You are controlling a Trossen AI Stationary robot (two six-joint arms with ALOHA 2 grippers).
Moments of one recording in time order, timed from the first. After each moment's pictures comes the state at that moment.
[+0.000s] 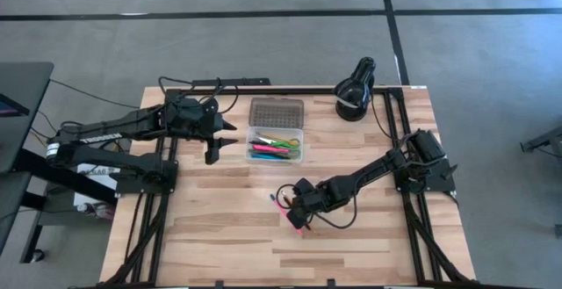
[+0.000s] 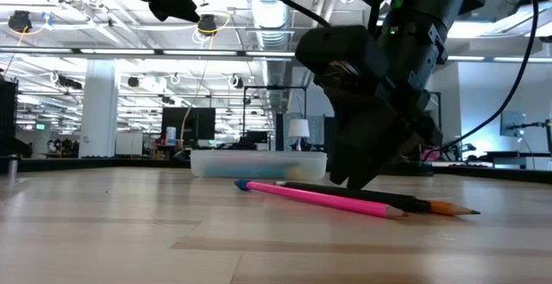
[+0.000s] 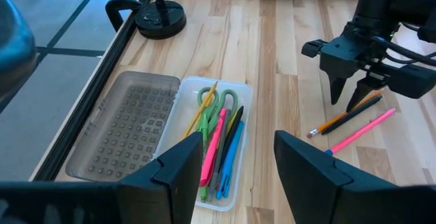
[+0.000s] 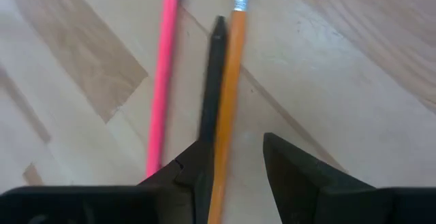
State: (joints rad) left arm 0.20 0.95 0.96 -0.58 0.02 0.08; right arm 0.35 1.92 1.14 -0.37 0.14 1.09
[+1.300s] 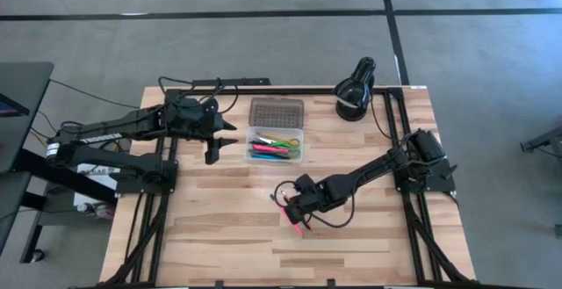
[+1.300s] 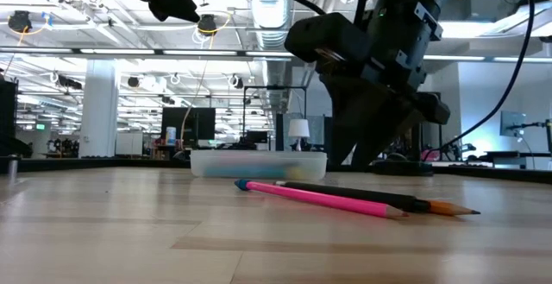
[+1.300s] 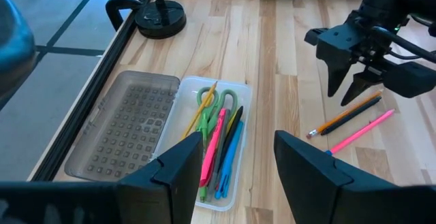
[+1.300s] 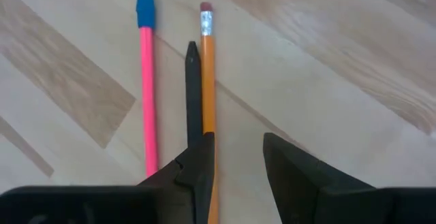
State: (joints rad) left arm 0.20 0.95 0.96 -0.58 0.02 0.08; right arm 0.35 1.92 1.24 -0.55 0.18 1.22
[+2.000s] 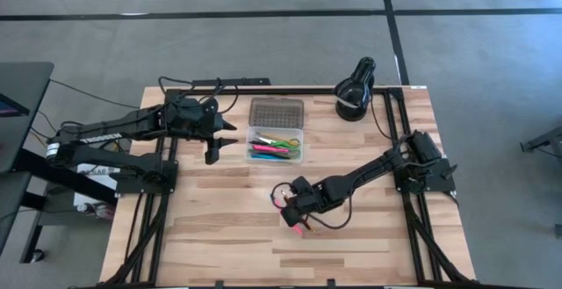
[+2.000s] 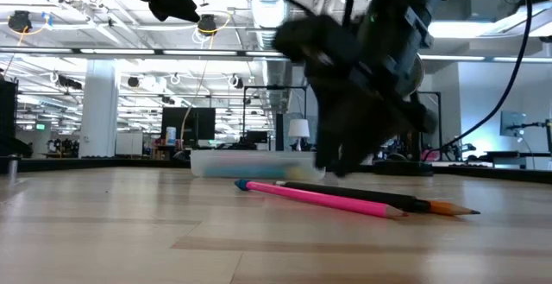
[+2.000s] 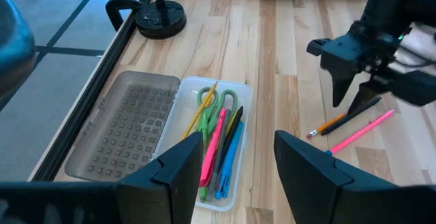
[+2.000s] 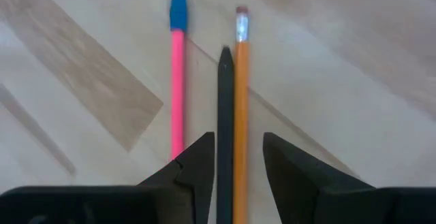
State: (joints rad) left arm 0.20 0.95 0.96 -0.58 0.02 0.08; right arm 0.35 1.95 1.25 -0.48 0.17 1.20
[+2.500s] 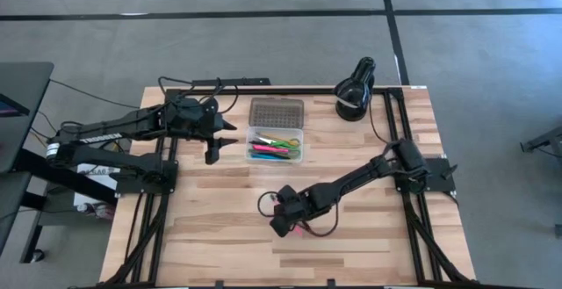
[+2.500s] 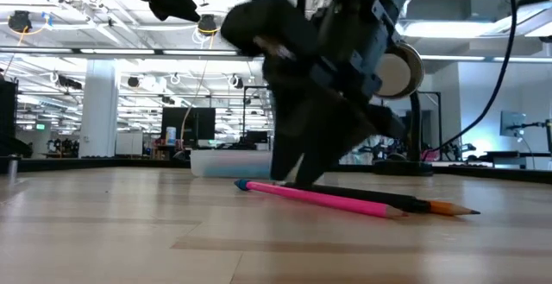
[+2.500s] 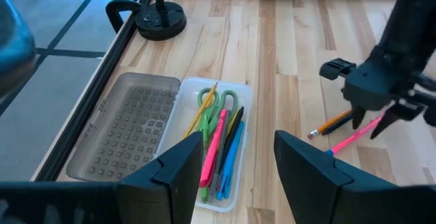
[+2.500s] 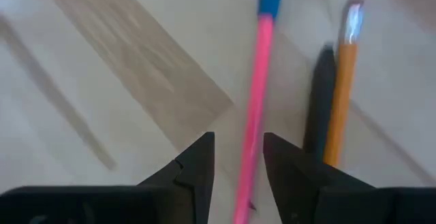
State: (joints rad) left arm 0.20 0.95 0.96 -0.58 0.02 0.09; right arm 0.36 2.10 1.45 -0.50 0.11 1.10
